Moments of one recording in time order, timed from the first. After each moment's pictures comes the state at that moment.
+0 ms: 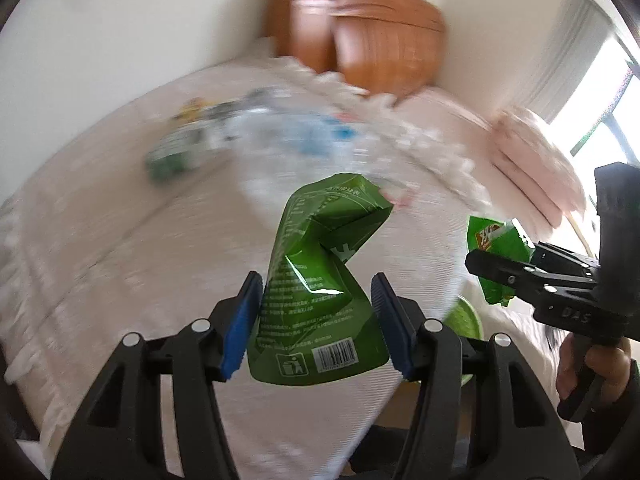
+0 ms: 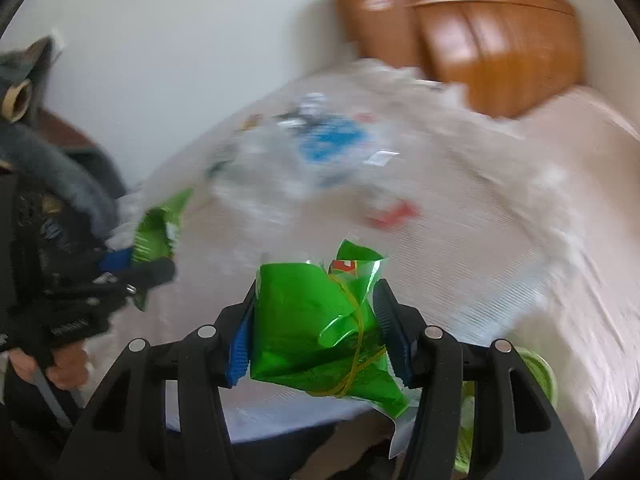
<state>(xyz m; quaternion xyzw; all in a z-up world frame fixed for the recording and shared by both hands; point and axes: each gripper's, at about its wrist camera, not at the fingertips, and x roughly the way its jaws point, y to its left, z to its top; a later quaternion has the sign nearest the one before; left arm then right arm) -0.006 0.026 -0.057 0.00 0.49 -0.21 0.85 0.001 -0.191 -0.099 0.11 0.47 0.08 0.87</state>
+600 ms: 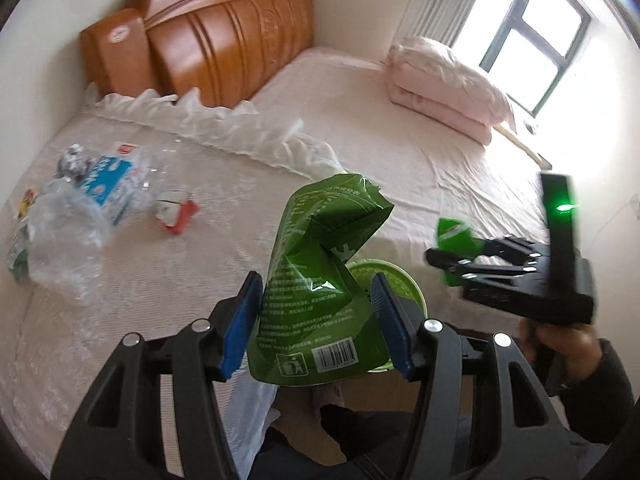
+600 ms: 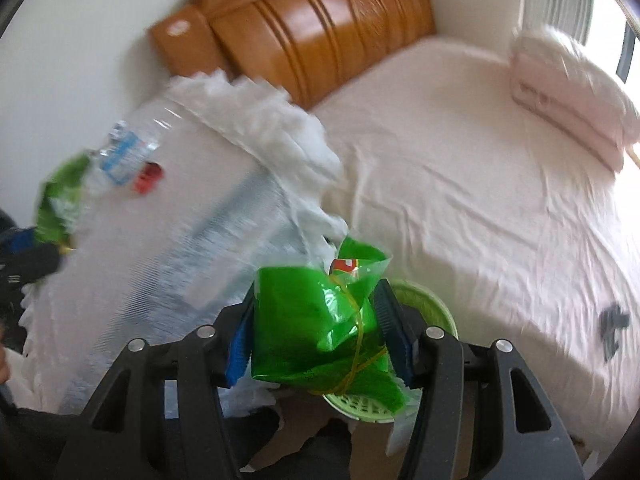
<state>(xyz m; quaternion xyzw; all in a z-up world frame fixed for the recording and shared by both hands) -0.049 -0.150 -0.049 0.10 0.48 -0.36 0.79 -0.104 -0.349 -0.159 0.17 0.49 -0.13 0.85</state>
